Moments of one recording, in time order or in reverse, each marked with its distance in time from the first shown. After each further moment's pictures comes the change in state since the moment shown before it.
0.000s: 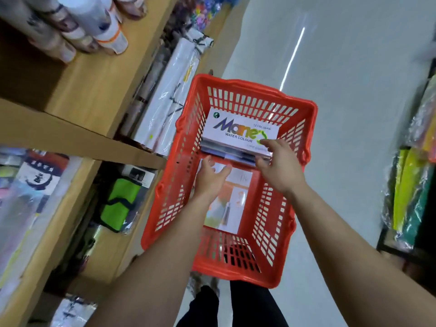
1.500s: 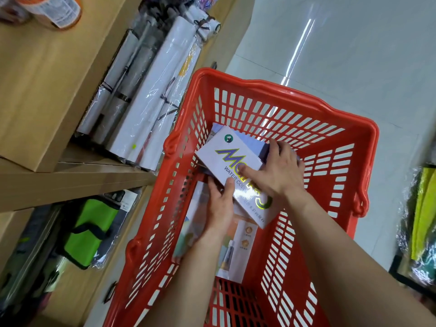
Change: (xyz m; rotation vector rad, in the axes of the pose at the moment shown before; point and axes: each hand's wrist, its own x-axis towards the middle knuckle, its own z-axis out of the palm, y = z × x) left_hand 0.083 -0.035 0.060 -0.567 0.012 -0.090; right_hand 0.137 0.041 0.094 -0.308 -0.035 0.115
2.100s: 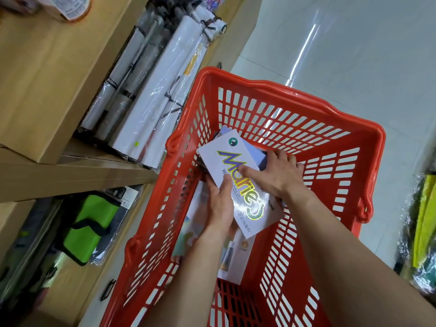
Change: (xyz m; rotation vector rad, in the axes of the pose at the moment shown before) left_hand 0.007 0.002 0.006 -0.151 0.097 0.022; right_hand 0.011 -0.001 -0.002 -0.109 -0.219 0.024
